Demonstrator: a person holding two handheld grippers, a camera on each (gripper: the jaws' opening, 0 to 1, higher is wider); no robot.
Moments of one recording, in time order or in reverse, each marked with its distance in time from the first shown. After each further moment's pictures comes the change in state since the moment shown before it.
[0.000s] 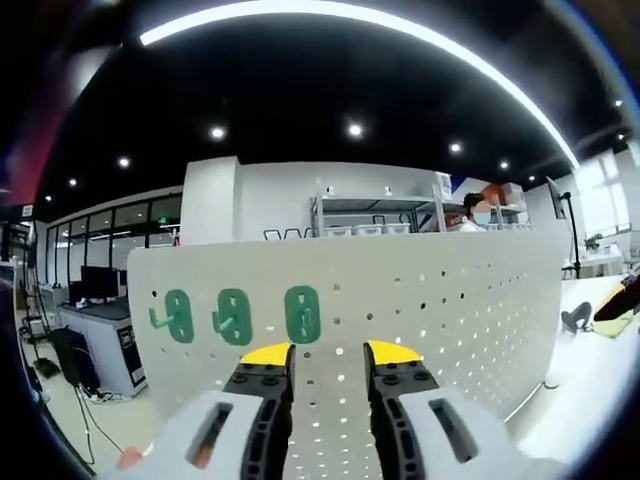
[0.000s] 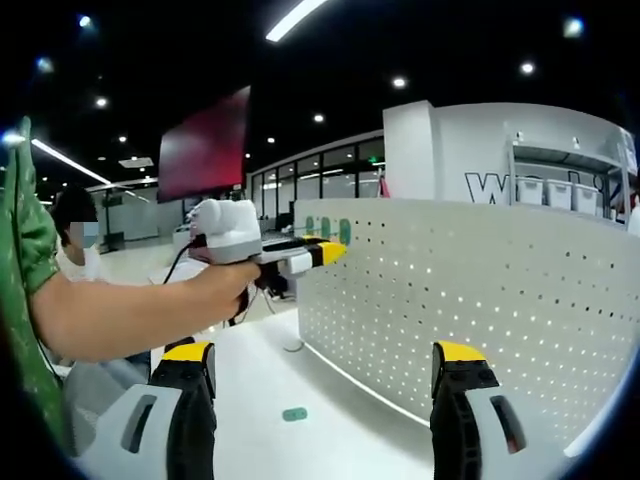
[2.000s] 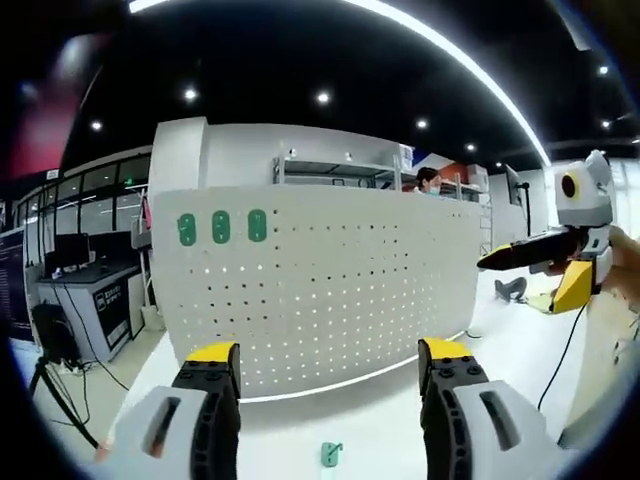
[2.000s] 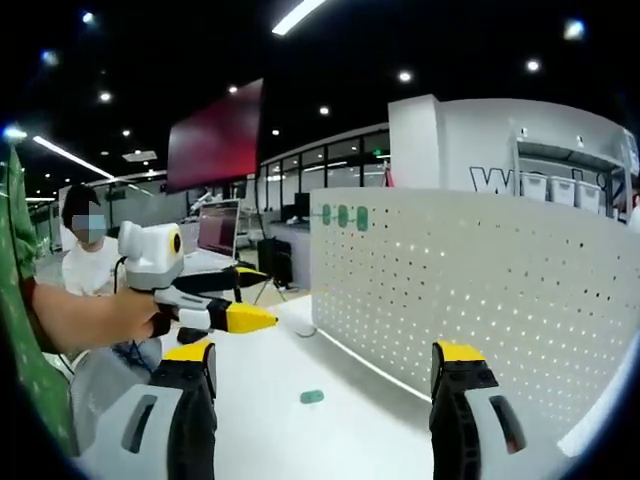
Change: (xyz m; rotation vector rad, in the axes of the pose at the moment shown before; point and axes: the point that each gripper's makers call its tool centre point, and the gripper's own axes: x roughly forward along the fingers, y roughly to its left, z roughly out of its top) left arm -0.158 -0.046 -0.050 -0.043 0.192 -0.169; right arm -0.021 0.027 -0.021 -0.002 0.044 0.017
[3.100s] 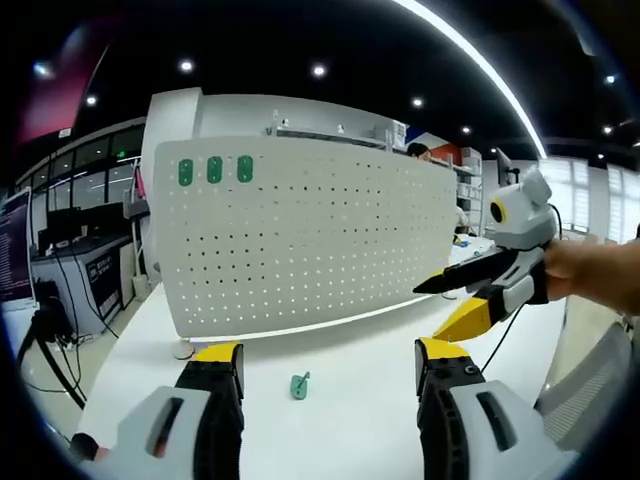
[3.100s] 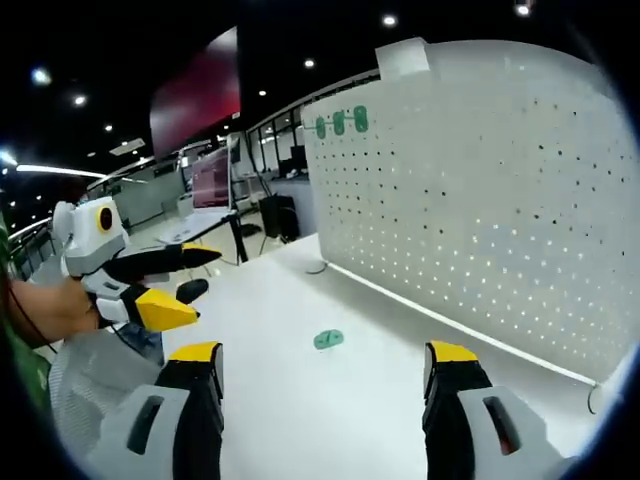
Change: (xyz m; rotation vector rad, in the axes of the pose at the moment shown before) left arm -0.050 -0.030 -0.068 -0.036 0.128 -0.050; right arm 0.050 0.012 -0.109 0.128 0.210 0.038
